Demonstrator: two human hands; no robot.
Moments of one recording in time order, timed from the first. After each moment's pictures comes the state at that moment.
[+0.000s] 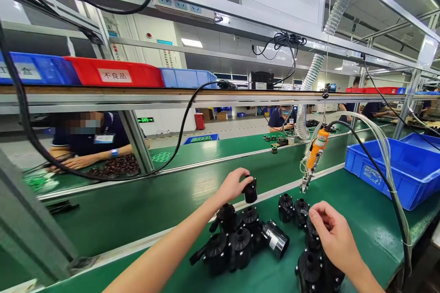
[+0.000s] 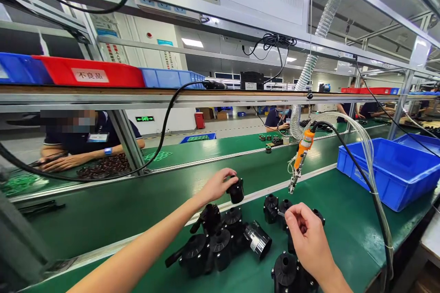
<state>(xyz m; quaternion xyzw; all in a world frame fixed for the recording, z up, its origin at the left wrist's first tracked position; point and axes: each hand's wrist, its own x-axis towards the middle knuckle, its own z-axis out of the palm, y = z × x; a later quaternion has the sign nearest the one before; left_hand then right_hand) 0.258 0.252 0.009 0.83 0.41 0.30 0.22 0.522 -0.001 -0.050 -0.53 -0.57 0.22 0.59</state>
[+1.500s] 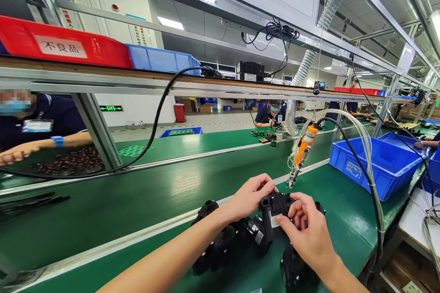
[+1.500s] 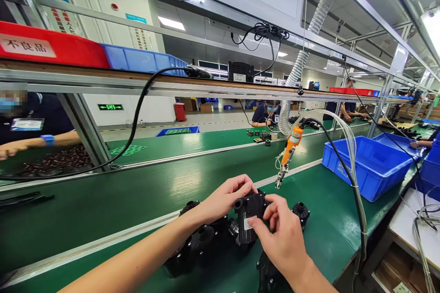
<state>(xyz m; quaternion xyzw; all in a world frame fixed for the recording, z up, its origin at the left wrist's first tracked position) 0.328 0.137 0.038 0.78 0.23 0.27 0.52 0.492 0.000 -0.030 -0.56 -0.59 0.10 0.58</state>
